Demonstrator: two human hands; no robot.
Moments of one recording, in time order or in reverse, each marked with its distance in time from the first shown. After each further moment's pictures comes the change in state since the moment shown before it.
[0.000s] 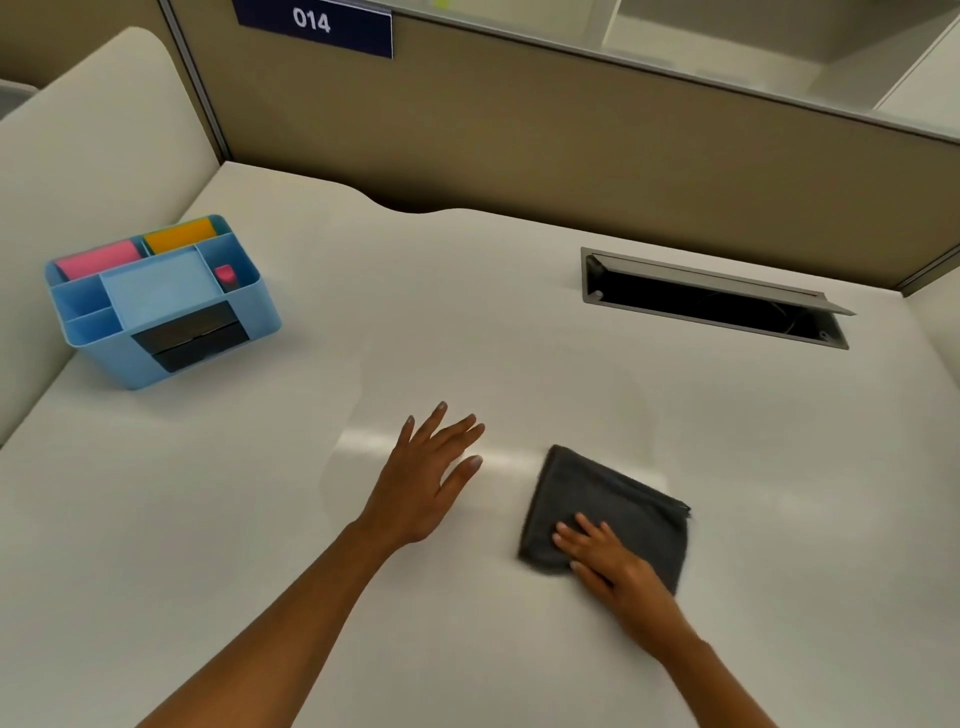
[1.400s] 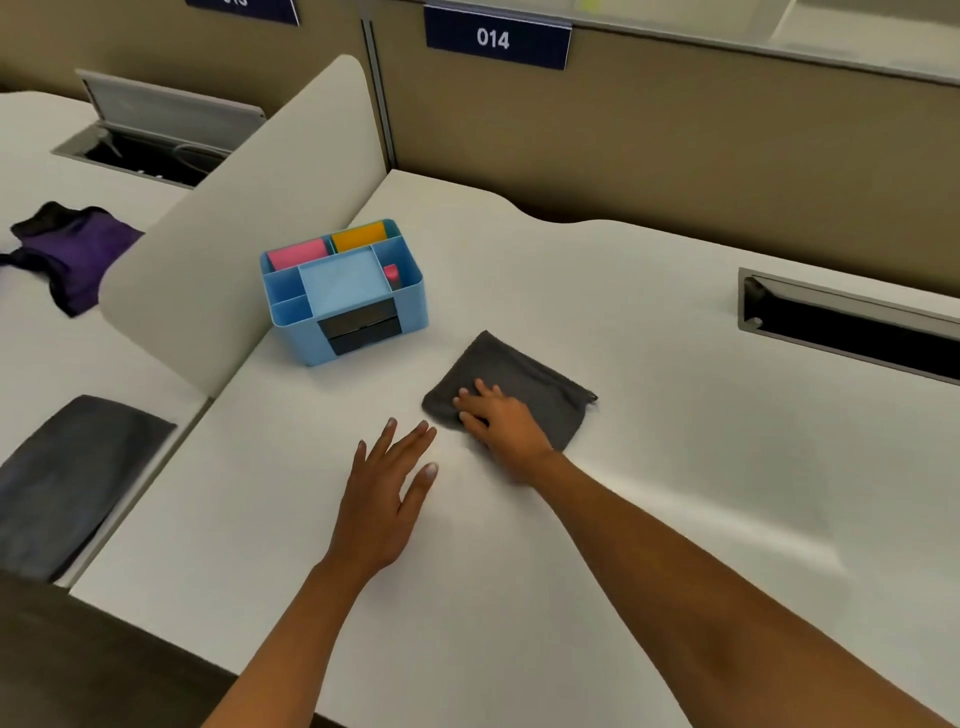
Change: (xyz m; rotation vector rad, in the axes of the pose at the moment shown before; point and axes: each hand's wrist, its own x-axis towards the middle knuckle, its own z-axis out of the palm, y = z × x) left_hand -0.101 -0.077 -0.092 0.023 0.250 -0.420; right_hand 0.279 -0.174 0.092 -0.045 -0.205 -0.106
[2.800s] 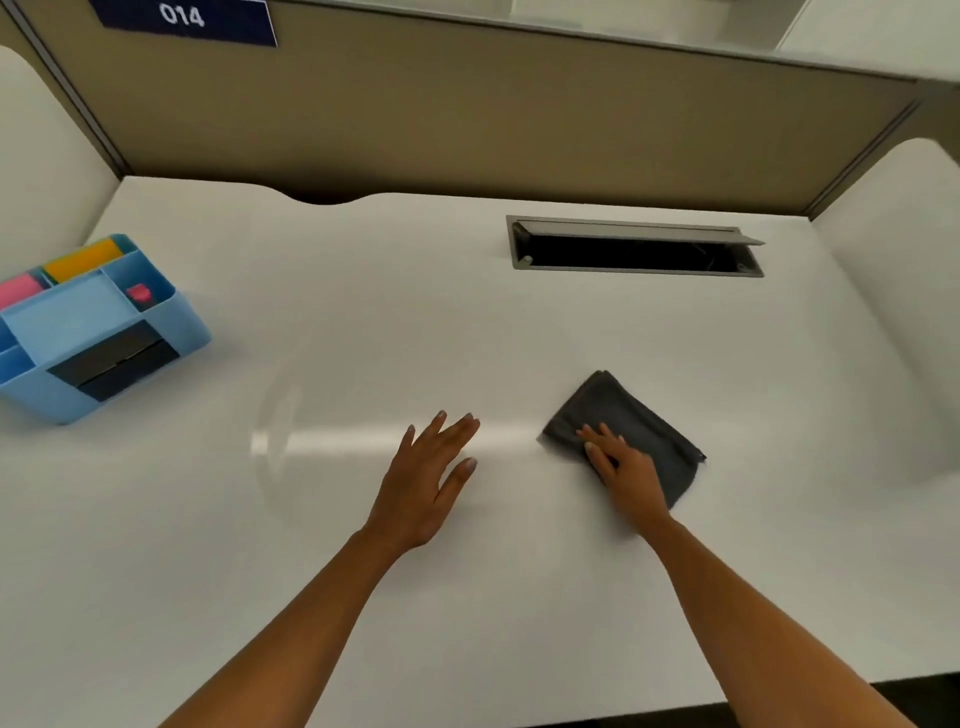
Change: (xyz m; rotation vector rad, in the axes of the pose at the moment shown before) left_hand -0.002 0.144 0.132 -0.130 -0.346 0.488; right_hand -0.318 0.177 -0.069 0.305 0.540 0.667
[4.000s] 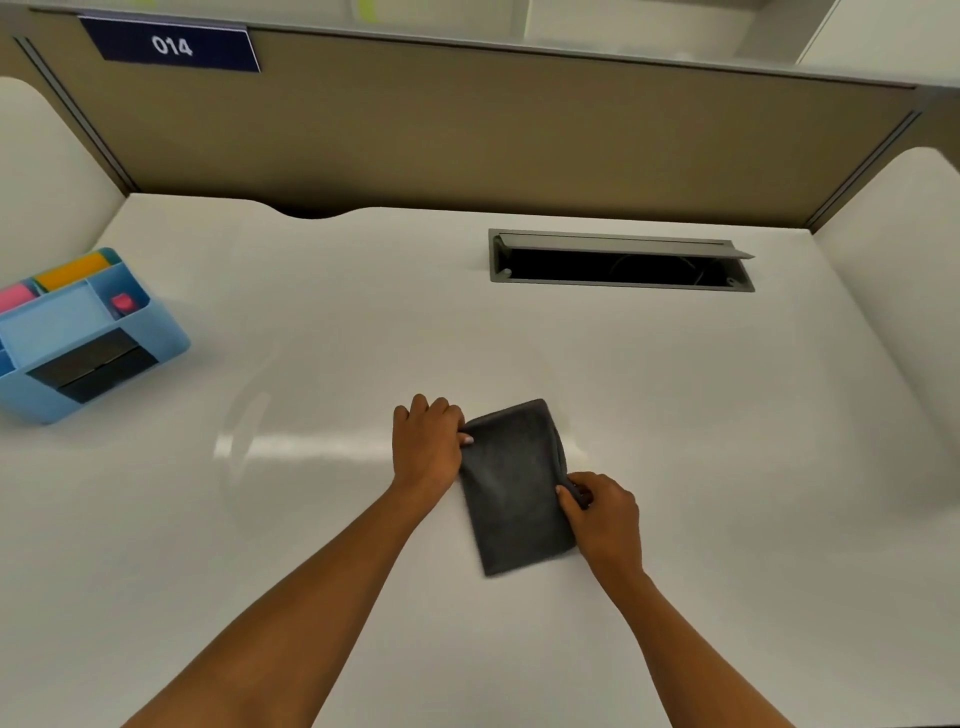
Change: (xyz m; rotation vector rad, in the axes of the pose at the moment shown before) left_hand 0.092 0.051 0.046 0.537 0.113 -0.305; right_hand -0.024 0.016 -0.012 -0.020 0.188 -0.007
